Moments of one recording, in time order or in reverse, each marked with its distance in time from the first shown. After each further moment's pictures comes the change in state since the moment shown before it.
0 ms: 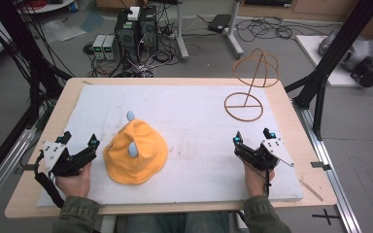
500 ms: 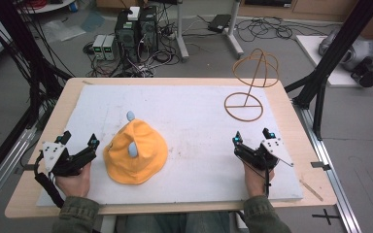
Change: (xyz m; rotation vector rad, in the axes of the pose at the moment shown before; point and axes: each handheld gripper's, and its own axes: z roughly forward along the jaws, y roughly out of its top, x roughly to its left) left arm 0.000 0.000 0.000 -0.017 -0.009 -0.003; right arm 0.000 0.000 0.000 -0.005 0.004 -0.005
